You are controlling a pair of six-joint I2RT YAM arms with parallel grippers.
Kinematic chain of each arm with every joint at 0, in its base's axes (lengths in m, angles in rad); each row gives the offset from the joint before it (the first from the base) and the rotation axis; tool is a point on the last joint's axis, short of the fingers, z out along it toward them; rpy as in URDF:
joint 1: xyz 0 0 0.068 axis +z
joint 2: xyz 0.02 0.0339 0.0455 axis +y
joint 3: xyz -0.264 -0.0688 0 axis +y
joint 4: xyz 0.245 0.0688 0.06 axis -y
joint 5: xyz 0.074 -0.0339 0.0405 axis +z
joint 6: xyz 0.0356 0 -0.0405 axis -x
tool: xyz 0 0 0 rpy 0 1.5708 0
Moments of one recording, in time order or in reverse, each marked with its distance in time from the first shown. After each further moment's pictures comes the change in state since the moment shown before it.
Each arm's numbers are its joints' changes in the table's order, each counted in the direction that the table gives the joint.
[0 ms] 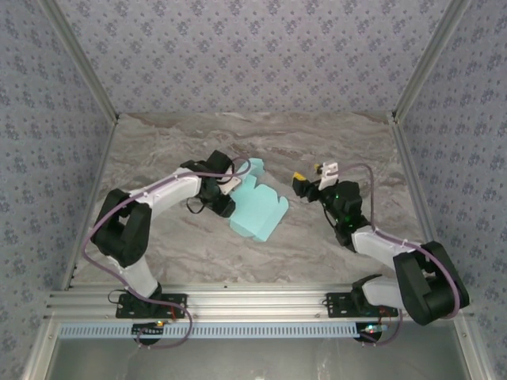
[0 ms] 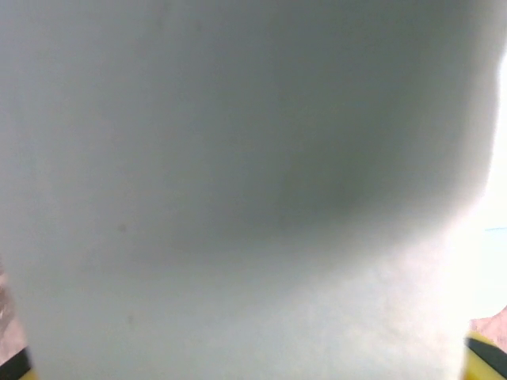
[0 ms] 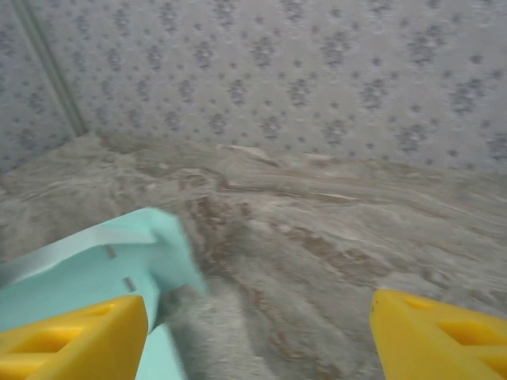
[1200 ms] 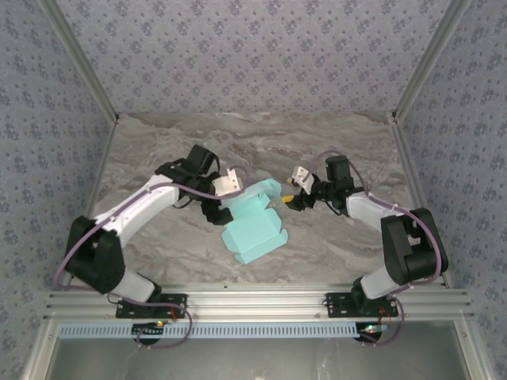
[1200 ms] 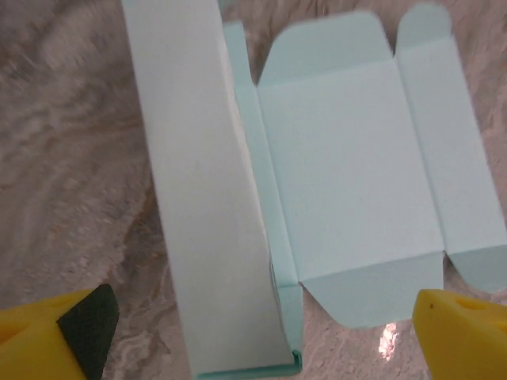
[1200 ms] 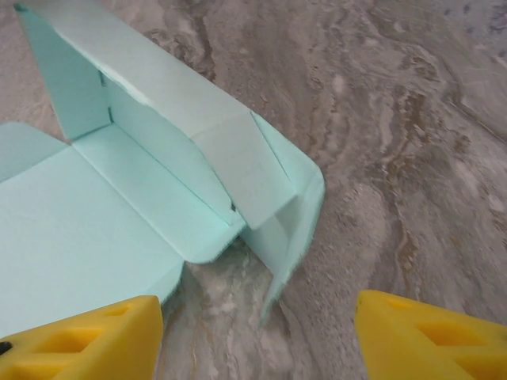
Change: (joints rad) left arm 0.042 -0.261 0.042 0.009 -0.223 -0.571; right arm -0.079 0.239 -0.327 -0.653 0.617 0.793
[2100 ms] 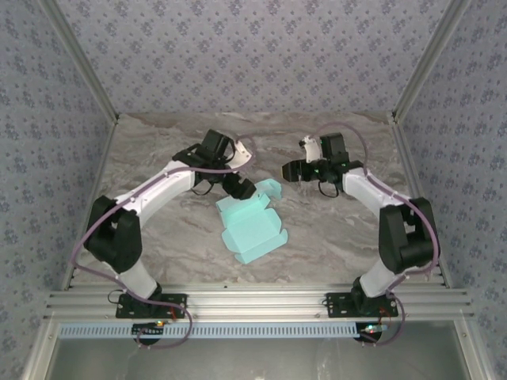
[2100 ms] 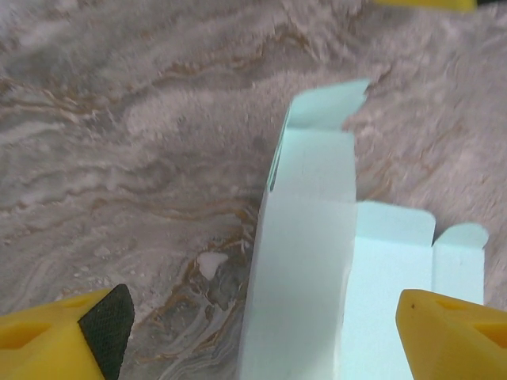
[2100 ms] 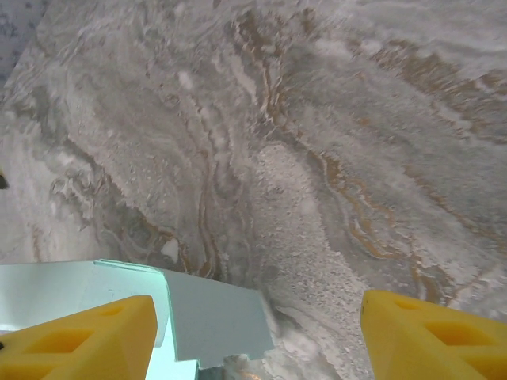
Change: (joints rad) left arm -0.036 0.213 -0.182 0.162 0.011 0.450; right arm 0.027 0.135 -0.369 -0.361 -0.244 -0.812
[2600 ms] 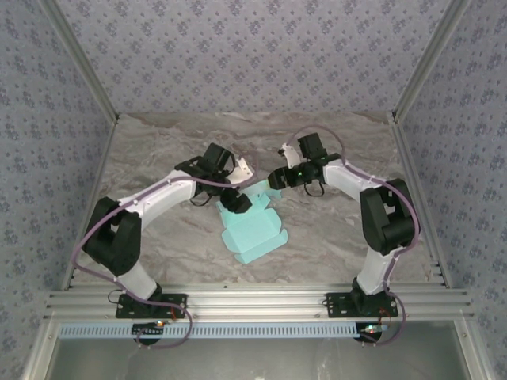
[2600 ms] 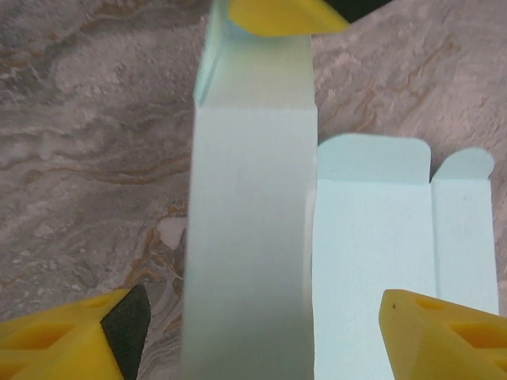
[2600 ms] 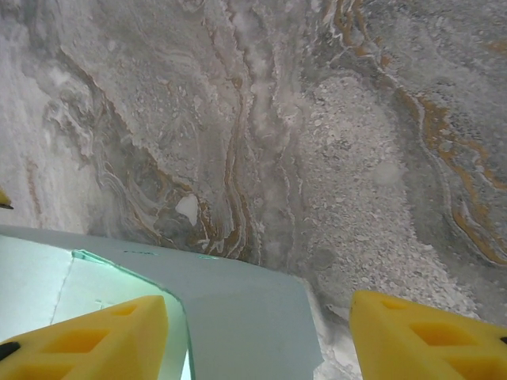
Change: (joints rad) left arm -0.023 -0.029 0.159 0.053 -0.019 -0.104; right arm 0.111 0.170 -0.128 -0.133 0.000 0.078
